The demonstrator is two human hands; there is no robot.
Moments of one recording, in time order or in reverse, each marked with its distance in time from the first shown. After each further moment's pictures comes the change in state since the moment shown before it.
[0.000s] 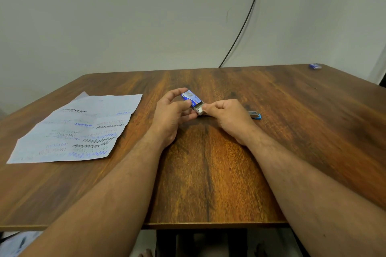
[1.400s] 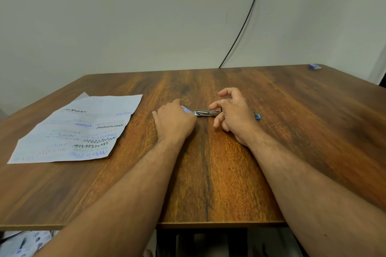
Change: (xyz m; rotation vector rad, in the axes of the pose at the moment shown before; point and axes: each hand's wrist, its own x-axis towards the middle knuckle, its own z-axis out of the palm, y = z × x) left_hand -0.009 -0.008 0.016 1.194 0.300 0.126; right_hand -0.006 -0.009 -0.002 0.312 0.091 0.041
